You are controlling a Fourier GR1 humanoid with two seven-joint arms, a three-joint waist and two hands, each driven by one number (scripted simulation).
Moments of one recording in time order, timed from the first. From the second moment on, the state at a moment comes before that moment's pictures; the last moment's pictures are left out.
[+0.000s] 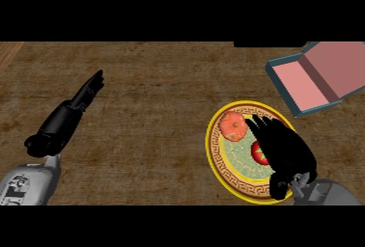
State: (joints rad) left arm -0.22 0.30 -0.04 -1.55 -0.07 -0.17 -0.05; right arm -0.23 -0.42 0.48 -1.79 0.83 0.59 0.64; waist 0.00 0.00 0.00
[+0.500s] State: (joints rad) left arm -0.20 0.27 -0.01 -1.55 -0.11 -0.20 -0.08; right arm -0.21 -0.39 0.41 -1.65 0.93 0.55 0.49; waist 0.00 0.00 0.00
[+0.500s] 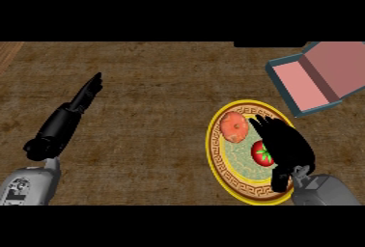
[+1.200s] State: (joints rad) left arm -0.23 0.25 0.02 -1.53 -0.12 -0.23 -0.07; right arm -0.29 -0.35 0.40 -1.52 1.07 0.35 0.26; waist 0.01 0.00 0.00
